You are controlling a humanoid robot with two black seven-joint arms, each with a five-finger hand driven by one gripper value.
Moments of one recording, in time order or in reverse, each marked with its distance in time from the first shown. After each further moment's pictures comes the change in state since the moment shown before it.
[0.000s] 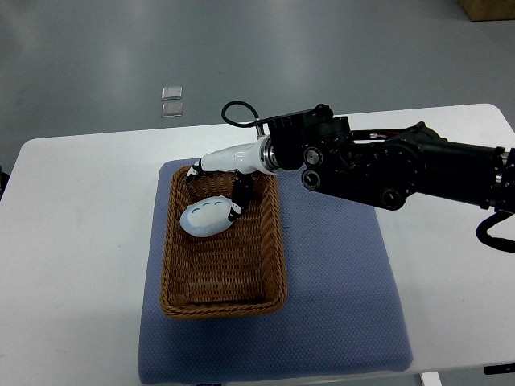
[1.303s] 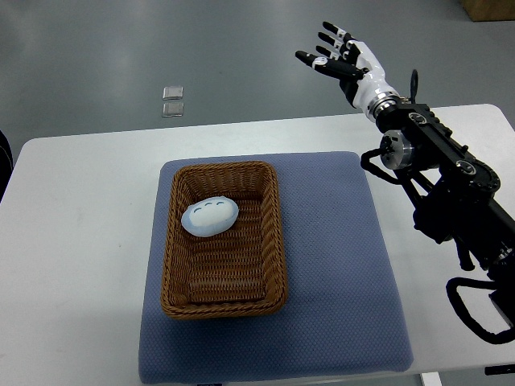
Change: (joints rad) left arm 0.000 0.000 0.000 0.000 0.000 0.000 0.000; right arm -0.514 0.073 1.119 -0.198 0.439 -0.421 0.189
